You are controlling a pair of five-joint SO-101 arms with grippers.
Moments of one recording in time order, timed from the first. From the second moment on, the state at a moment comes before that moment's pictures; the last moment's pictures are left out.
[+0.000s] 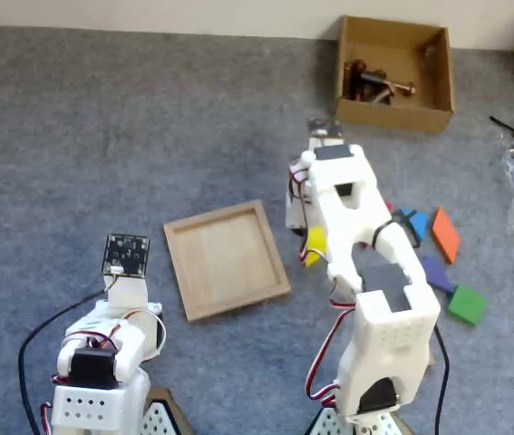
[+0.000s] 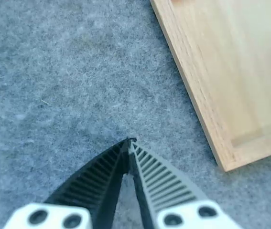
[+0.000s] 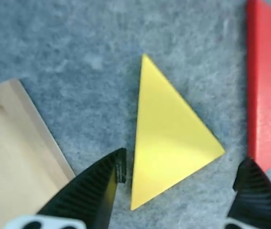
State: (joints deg) left arm -2.4 -103.6 96.0 76.0 5.5; right arm -15.8 20.6 2.9 70.1 -8.8
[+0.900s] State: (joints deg) left arm -2.4 -103.6 96.0 76.0 5.5; right arm -15.7 20.6 8.0 64.9 -8.8
